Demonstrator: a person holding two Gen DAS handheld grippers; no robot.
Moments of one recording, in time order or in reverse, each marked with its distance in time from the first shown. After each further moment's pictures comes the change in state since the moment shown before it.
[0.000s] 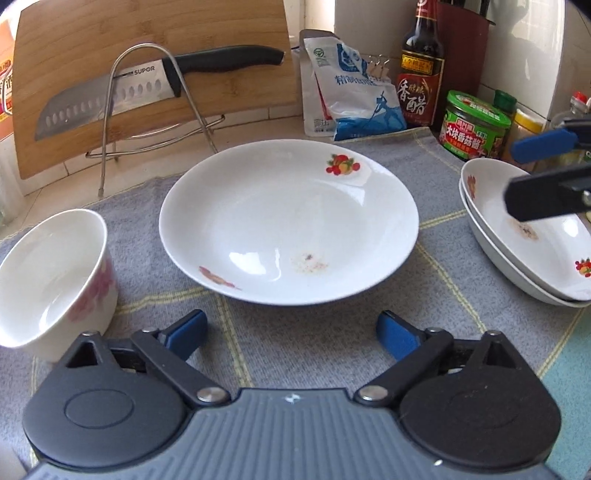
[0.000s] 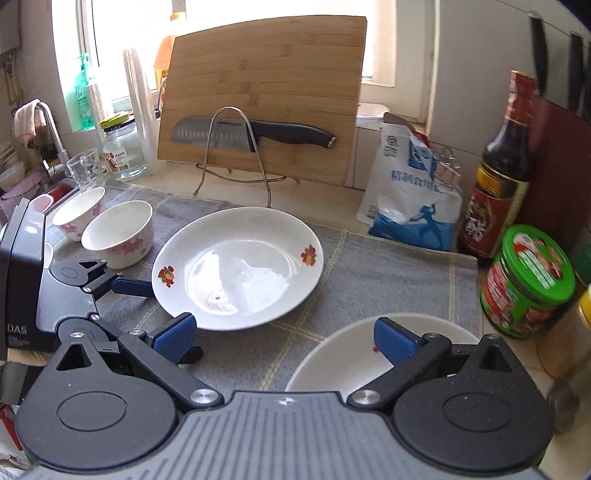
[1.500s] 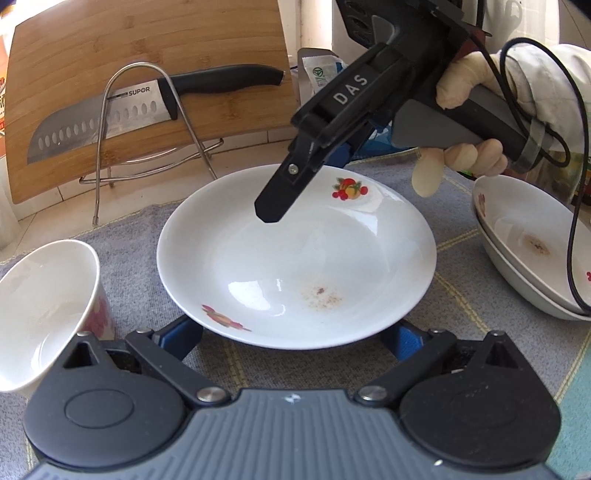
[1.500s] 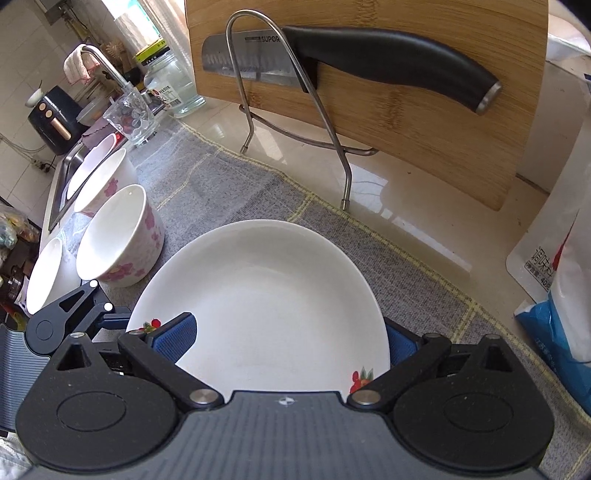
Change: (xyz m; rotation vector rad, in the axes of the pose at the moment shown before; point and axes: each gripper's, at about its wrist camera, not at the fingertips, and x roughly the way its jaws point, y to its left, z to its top) left arm 0.007 0.006 0.010 0.030 -0.072 -0.006; right arm 0.193 -0.032 0.105 -0.109 0.376 0.483
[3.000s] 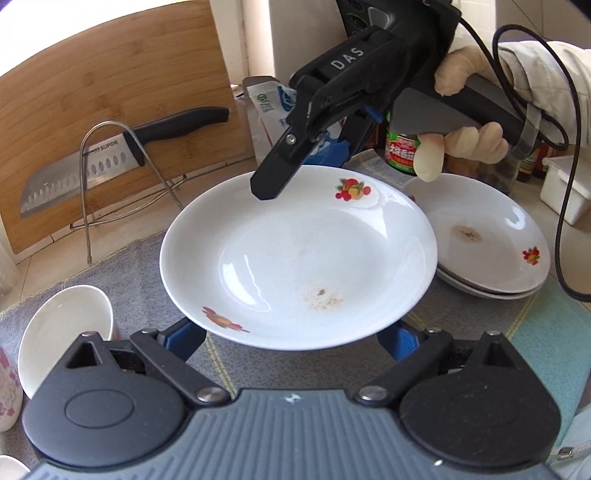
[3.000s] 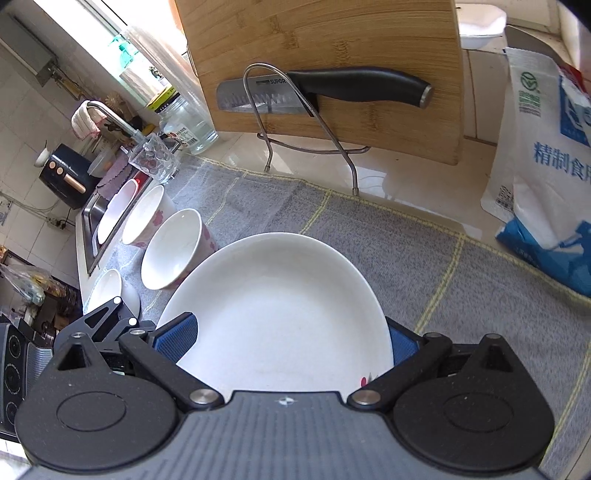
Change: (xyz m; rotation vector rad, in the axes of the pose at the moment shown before) left arm -0.053 -0.024 0.023 0.131 0.024 -0.074; right arm -0.067 0.023 -0.038 0.192 -0.089 0.049
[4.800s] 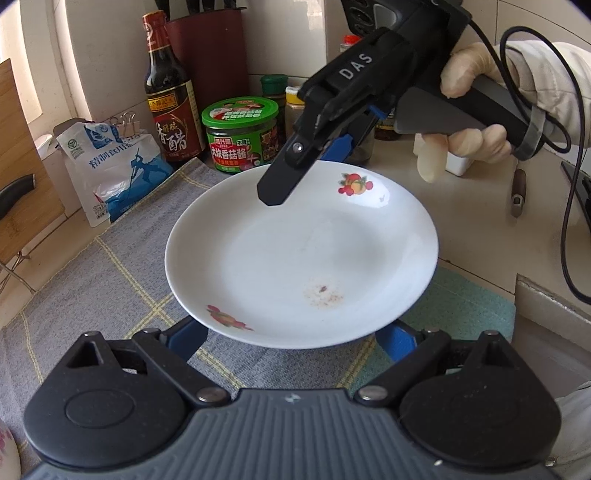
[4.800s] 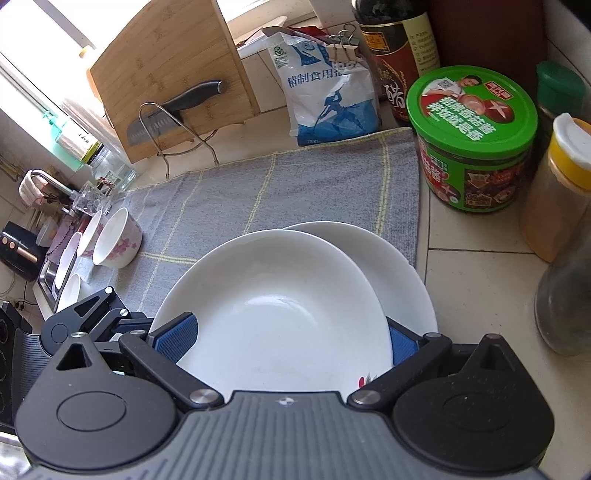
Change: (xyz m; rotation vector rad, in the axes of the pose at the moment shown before) left arm 0.026 -0.106 0.029 0.273 0.037 -0.277; right arm -0.114 -0.057 -0.156 0.267 -0.167 -0.180
